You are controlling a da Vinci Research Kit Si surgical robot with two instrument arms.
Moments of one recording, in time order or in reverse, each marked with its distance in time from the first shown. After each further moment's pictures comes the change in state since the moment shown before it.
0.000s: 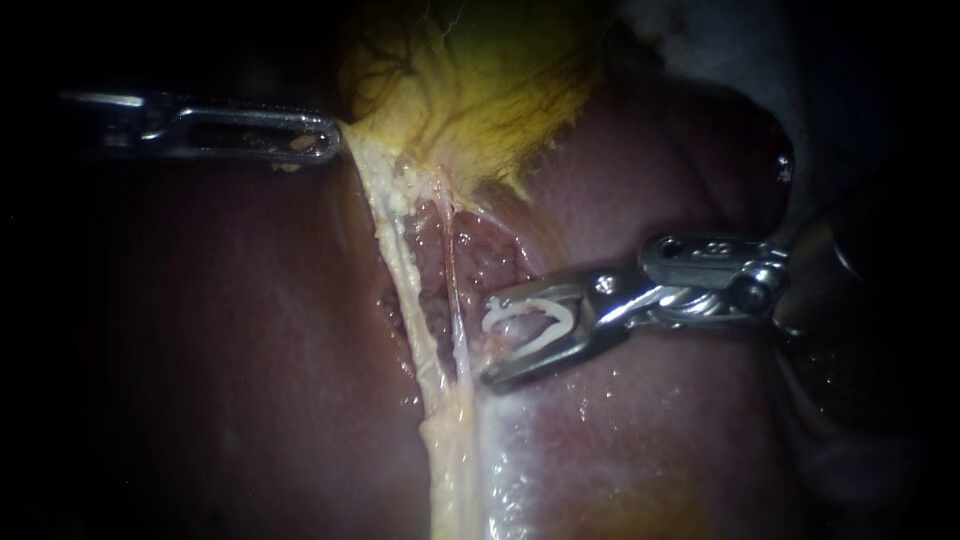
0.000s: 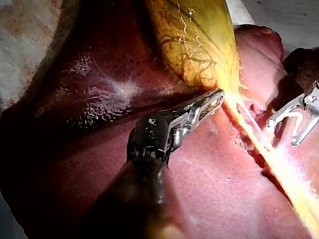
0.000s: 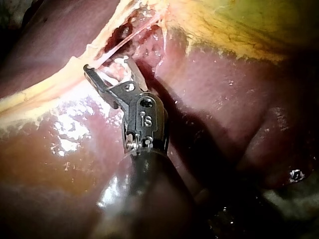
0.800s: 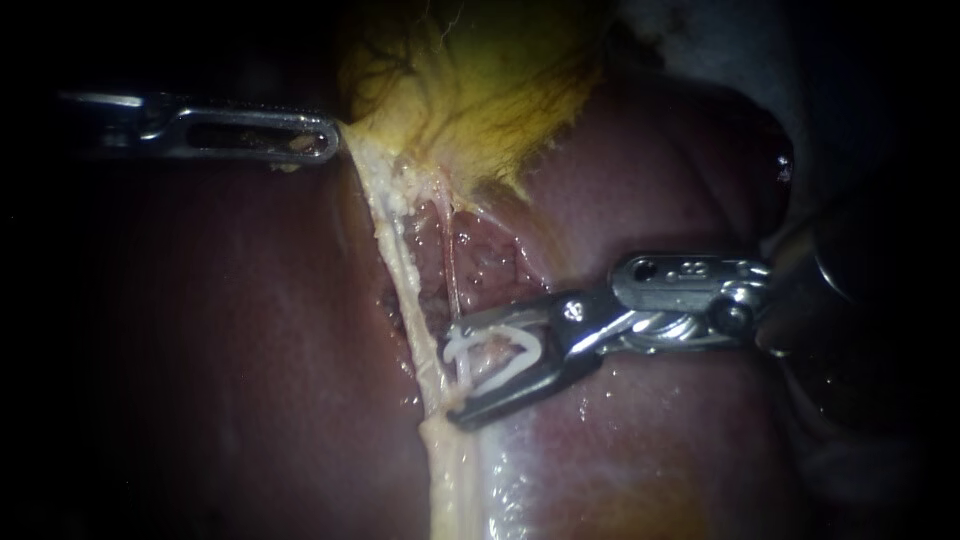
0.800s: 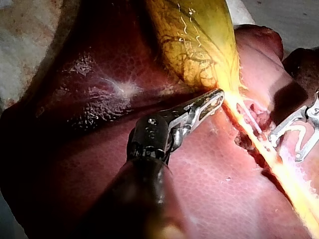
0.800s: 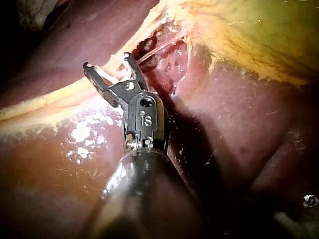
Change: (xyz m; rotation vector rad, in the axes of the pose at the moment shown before) right arm 0.001 -0.003 0.004 0.142 -0.016 -0.029; left arm 0.000 0.000 0.000 0.000 0.000 0.000
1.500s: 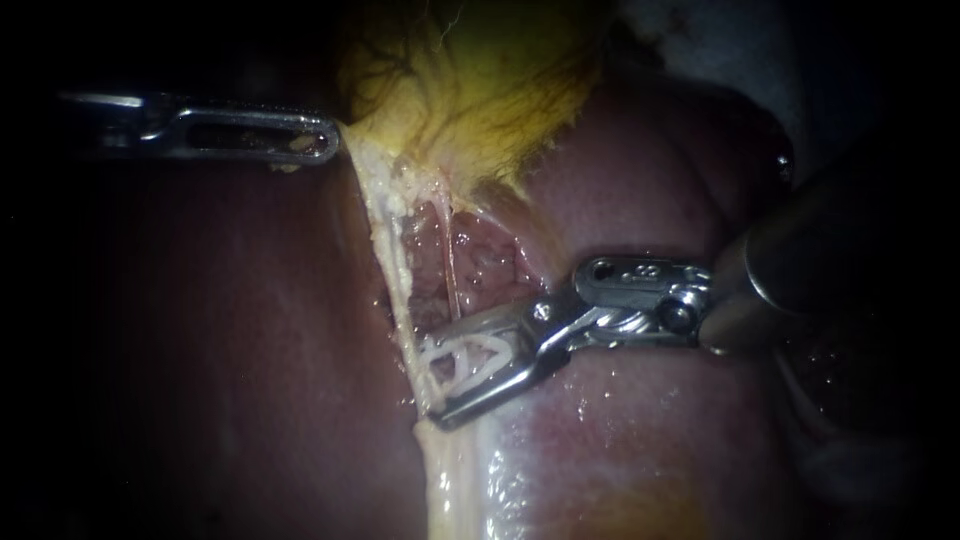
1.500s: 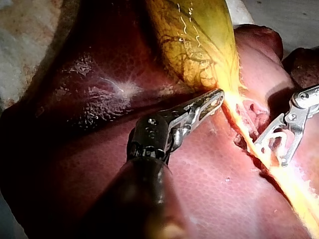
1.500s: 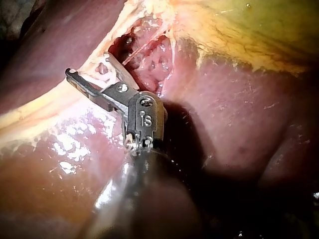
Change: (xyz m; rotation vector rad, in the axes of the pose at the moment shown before) right arm -0.004 0.005 0.003 0.185 0.051 0.046; left arm 0.000 0.000 0.000 0.000 0.000 0.000
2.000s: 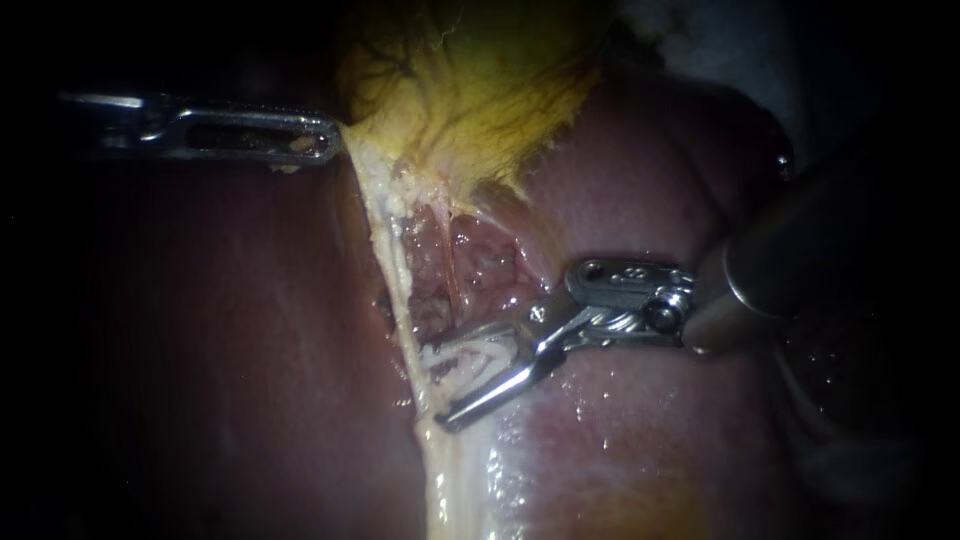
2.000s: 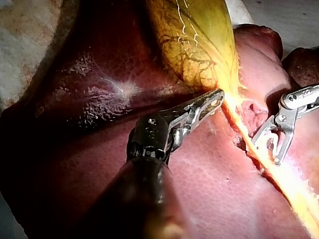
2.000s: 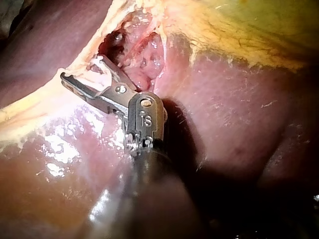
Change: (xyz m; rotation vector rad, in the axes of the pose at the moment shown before) right arm -0.003 0.004 0.000 0.032 -0.014 0.001; left arm 0.000 0.000 0.000 0.000 0.000 0.000
